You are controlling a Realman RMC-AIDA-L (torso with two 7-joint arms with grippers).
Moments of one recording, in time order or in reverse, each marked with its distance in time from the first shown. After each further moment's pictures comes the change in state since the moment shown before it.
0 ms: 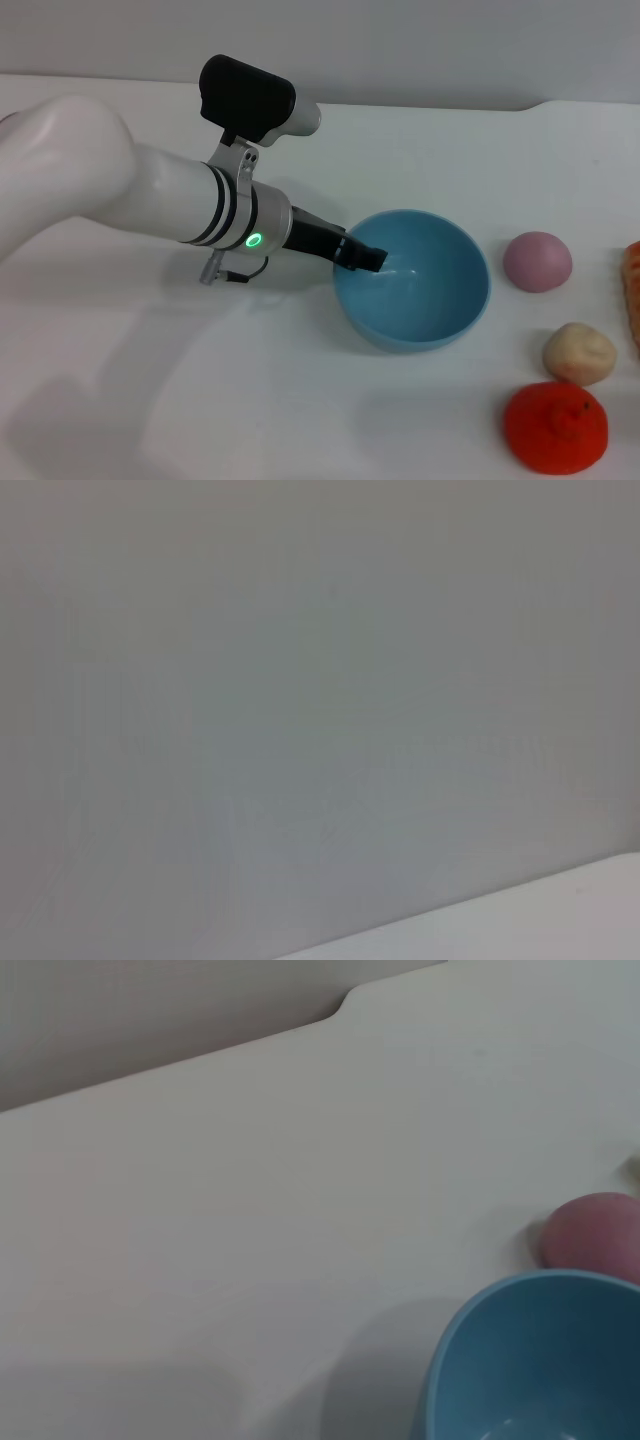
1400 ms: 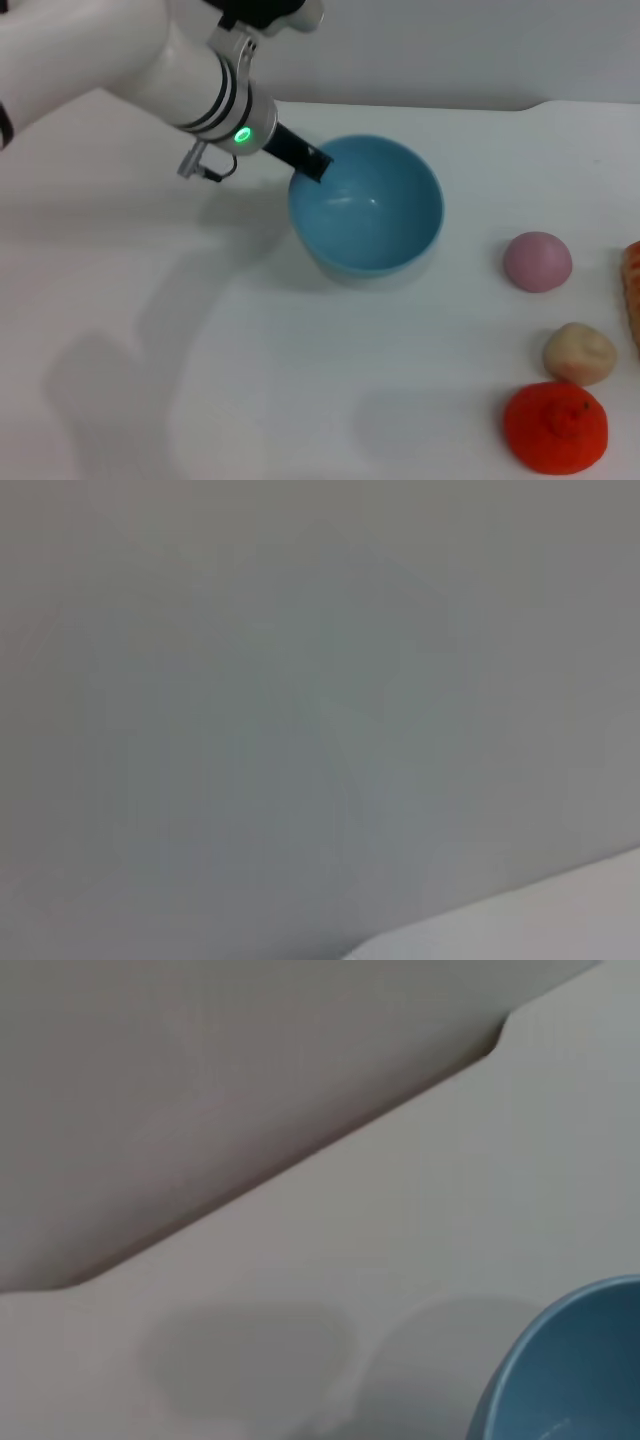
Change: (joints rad) left arm -0.214 0.007 -0.204 0.016 0.420 0.197 -0.232; right arm 0.116 -0.013 -0.044 -0.542 -0.577 0.071 0.927
